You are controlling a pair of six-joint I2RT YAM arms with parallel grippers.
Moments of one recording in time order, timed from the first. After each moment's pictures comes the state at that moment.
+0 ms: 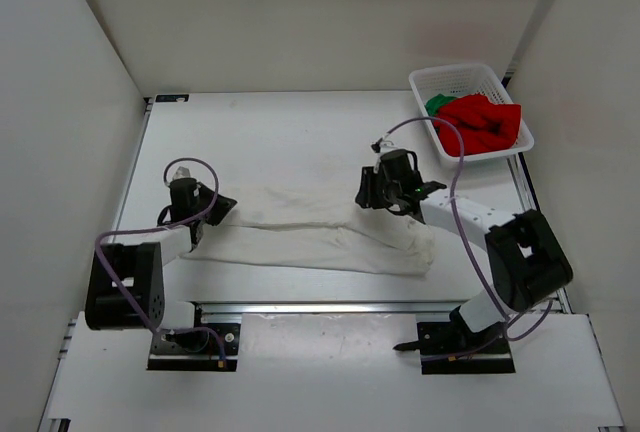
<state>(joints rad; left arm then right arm) 0.02 1.35 0.45 0.30 0.19 -0.88 0.49 1.50 0.83 -0.06 -0.09 0.38</state>
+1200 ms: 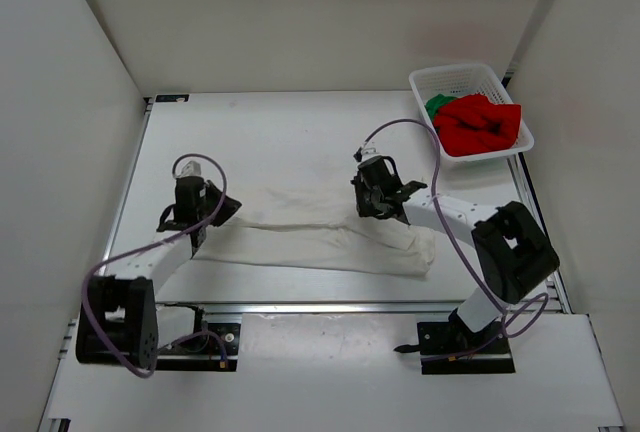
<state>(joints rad) -0.05 1.16 0.45 0.08 0.13 -0.75 0.61 1.62 0.94 -0.18 0.09 0.31</state>
